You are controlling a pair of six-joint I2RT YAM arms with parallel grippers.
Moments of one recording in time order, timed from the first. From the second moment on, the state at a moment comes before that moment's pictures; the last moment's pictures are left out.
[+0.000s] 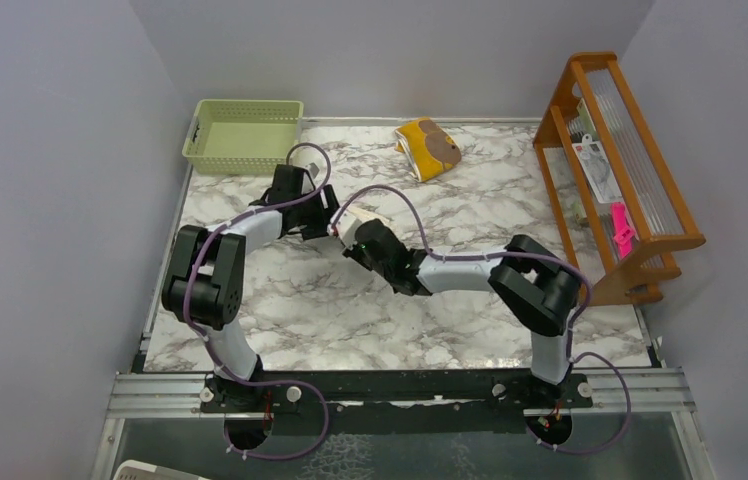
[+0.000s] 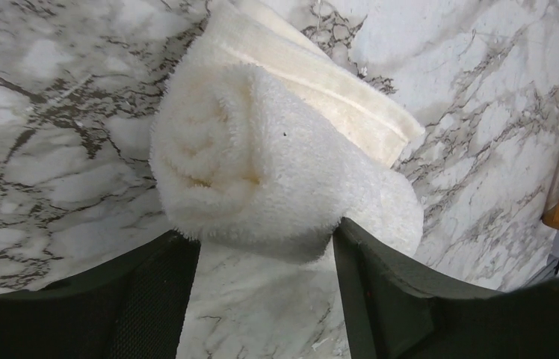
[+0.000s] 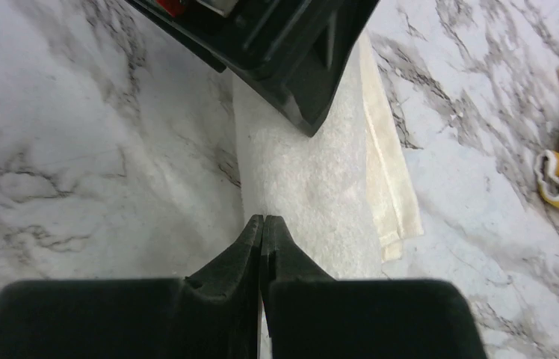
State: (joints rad) left arm -0.23 1.75 1.01 -0.12 0.41 -0.54; right arm 0.99 1.95 1.09 0.32 0.37 -0.28
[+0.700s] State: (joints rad) left arm -0.19 1.63 1.00 -0.09 0.41 -0.60; right arm 0.58 2.00 1.25 0.14 -0.57 0.28
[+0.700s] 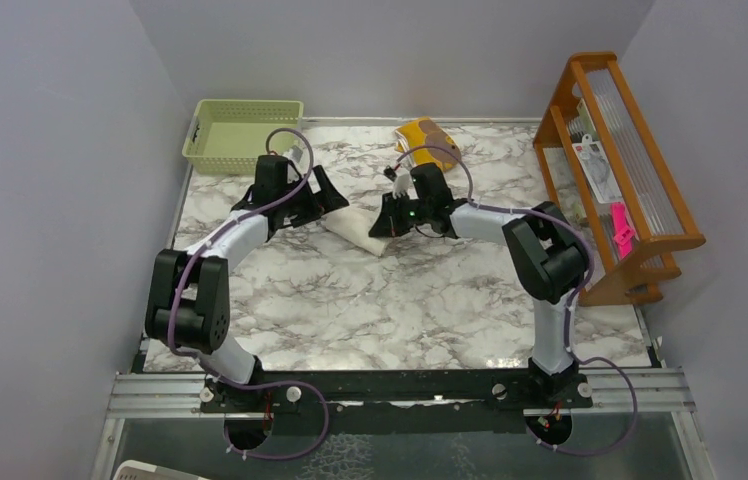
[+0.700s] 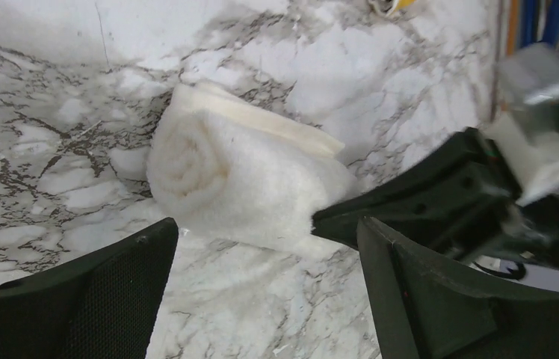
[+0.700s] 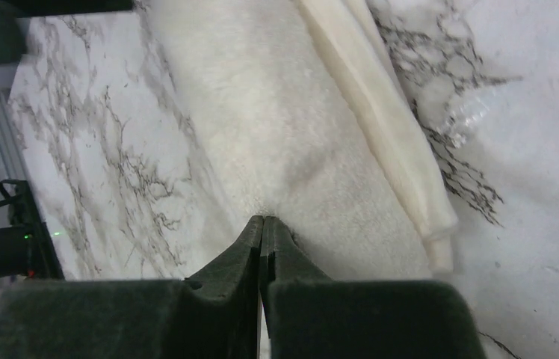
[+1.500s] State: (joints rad) left arm -0.35 1.75 0.89 0.15 0.32 -0.80; right arm 0.46 2.10 1.30 0.29 -0.86 0.52
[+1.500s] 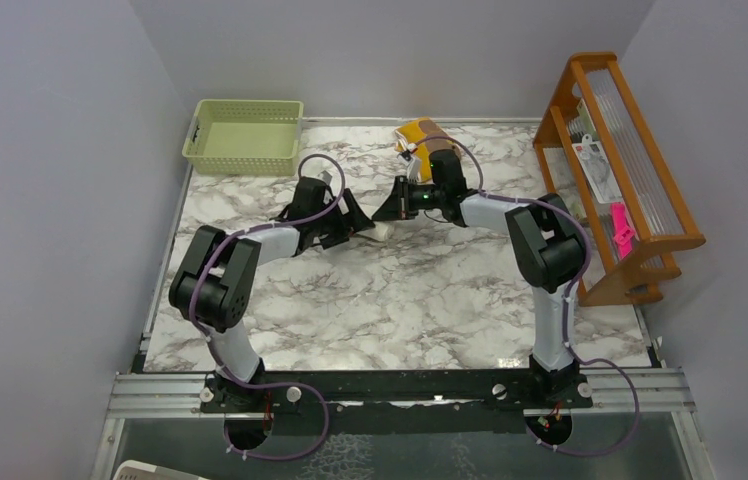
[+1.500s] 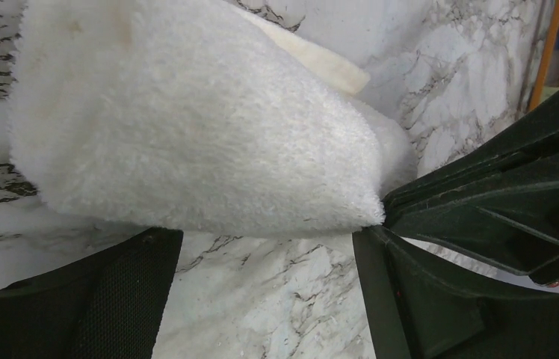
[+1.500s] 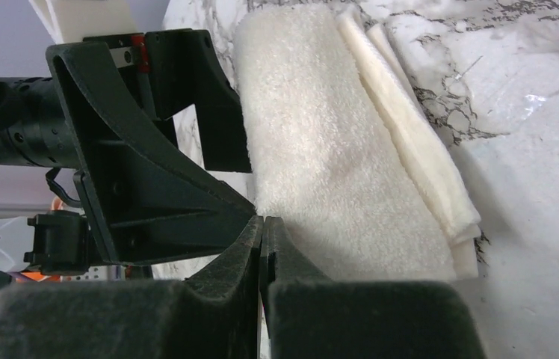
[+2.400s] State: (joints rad) left arm -0.32 1.73 0.82 0.36 0.19 -0.89; right arm 0.46 1.99 1.29 0.12 -0.73 0.30
